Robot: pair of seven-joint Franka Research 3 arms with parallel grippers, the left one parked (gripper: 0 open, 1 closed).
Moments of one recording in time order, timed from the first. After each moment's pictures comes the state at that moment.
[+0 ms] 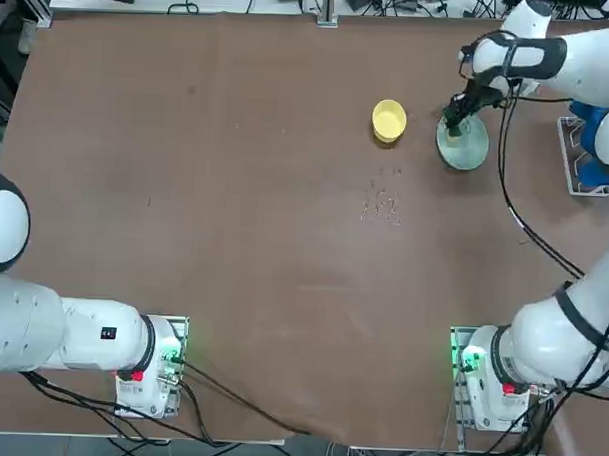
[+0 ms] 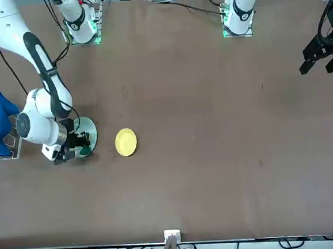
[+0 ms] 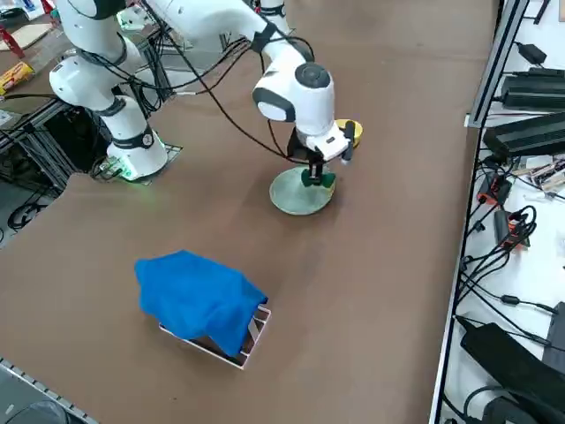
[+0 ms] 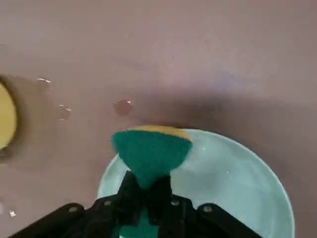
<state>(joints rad) -0.16 0.51 0.21 -1.91 0.12 2.33 -0.27</state>
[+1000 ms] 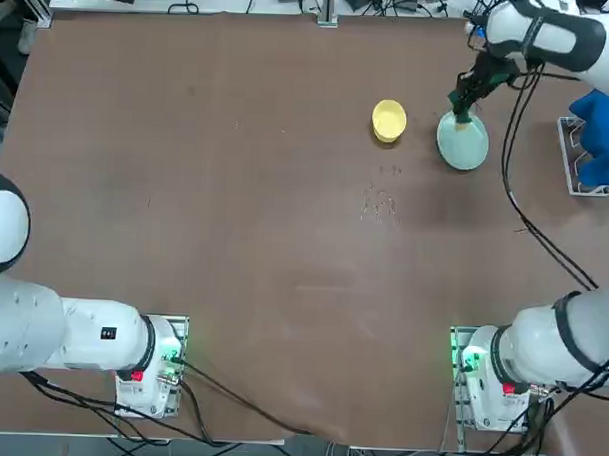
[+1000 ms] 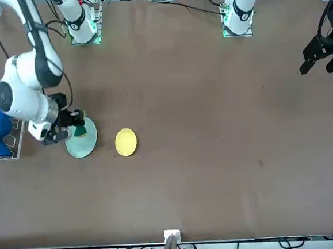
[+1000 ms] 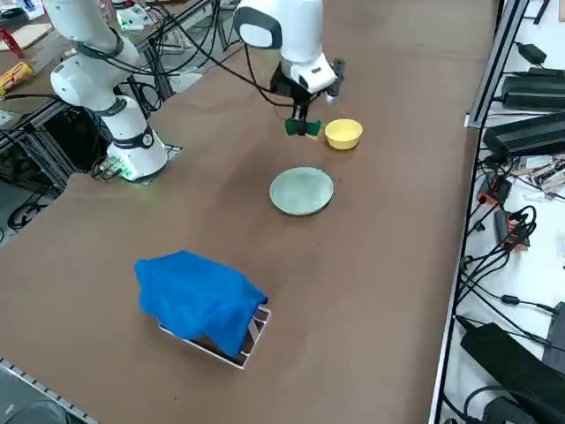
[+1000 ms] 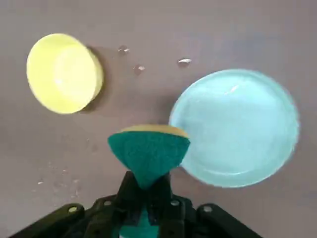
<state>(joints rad) -0.07 0.17 0.22 -2.06 0.17 2.13 -0.11</state>
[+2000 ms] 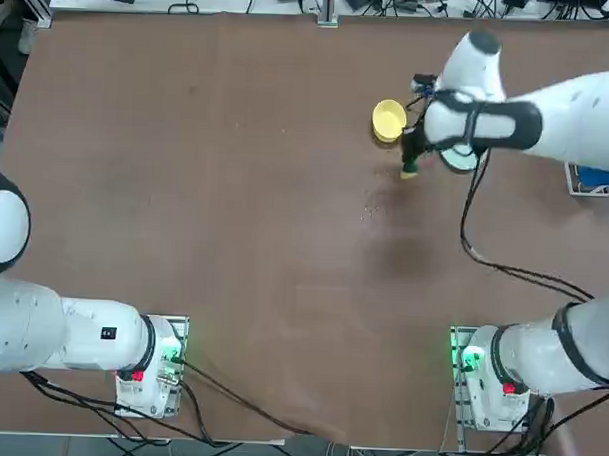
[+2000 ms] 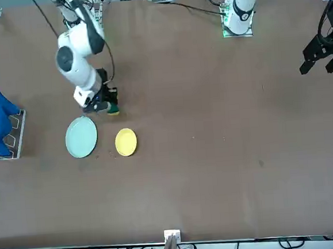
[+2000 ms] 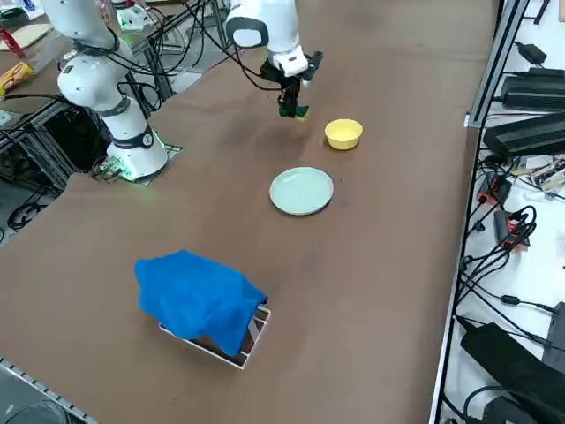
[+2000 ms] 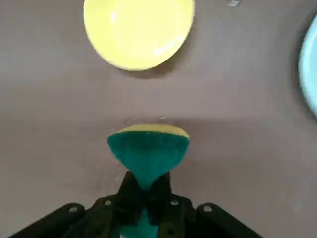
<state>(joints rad) 0.28 0.11 0.22 -2.37 0.22 2.53 0.32</state>
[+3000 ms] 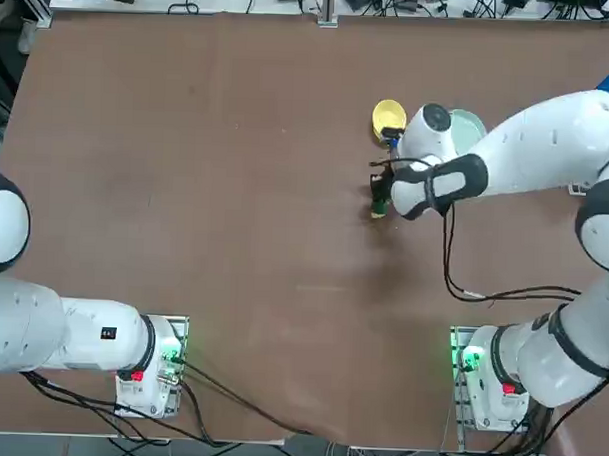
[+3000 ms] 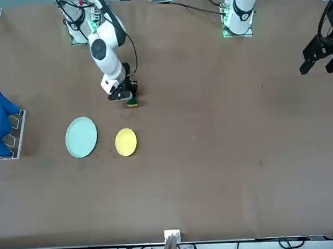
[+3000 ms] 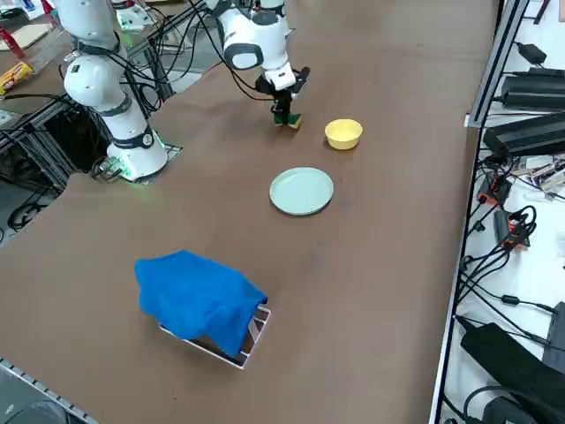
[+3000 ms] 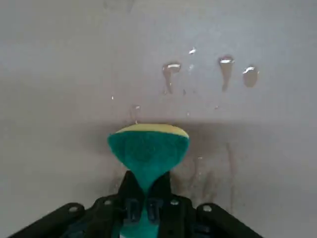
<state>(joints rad) 0.46 0.28 0.22 -2.45 0.22 2.82 0.46</state>
